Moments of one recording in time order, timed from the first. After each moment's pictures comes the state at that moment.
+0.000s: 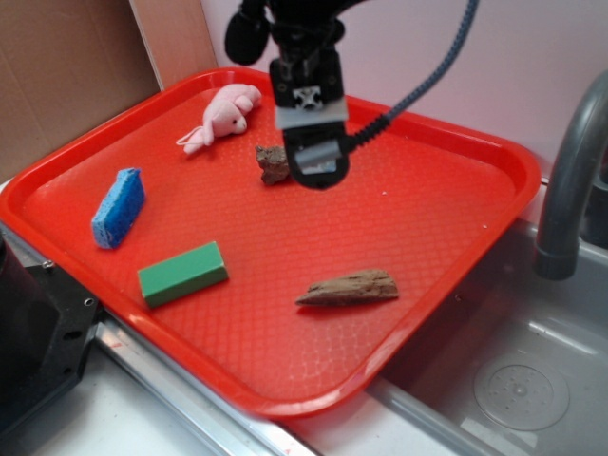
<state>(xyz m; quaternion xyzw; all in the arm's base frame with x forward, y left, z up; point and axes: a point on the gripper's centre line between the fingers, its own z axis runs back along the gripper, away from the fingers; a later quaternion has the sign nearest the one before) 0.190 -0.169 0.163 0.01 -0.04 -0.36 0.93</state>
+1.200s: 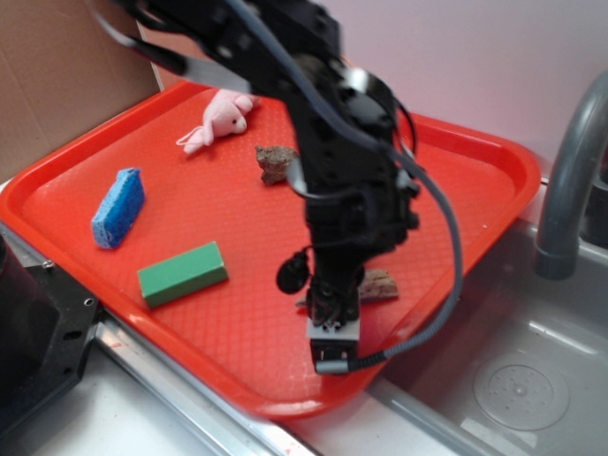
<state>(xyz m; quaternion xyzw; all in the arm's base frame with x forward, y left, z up) 0.190 -0.176 0.020 0.01 -0.01 -0.42 0.91</state>
